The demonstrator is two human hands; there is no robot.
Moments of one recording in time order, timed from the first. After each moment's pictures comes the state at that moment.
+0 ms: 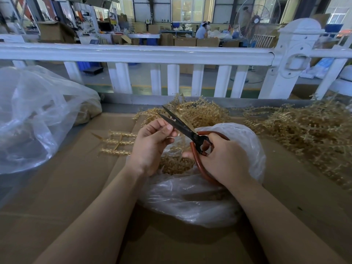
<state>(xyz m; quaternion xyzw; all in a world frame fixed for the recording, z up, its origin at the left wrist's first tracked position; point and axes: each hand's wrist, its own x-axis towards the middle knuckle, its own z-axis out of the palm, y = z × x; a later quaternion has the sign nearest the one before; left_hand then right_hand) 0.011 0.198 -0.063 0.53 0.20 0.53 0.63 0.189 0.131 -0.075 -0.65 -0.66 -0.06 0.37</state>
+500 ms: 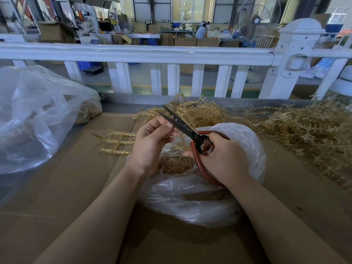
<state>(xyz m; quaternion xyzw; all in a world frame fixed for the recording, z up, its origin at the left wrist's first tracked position) 0.013 0.197 -0.060 0.54 0.20 0.55 0.60 0.189 0.132 -0.074 -0.66 -0.65 -0.05 0.38</state>
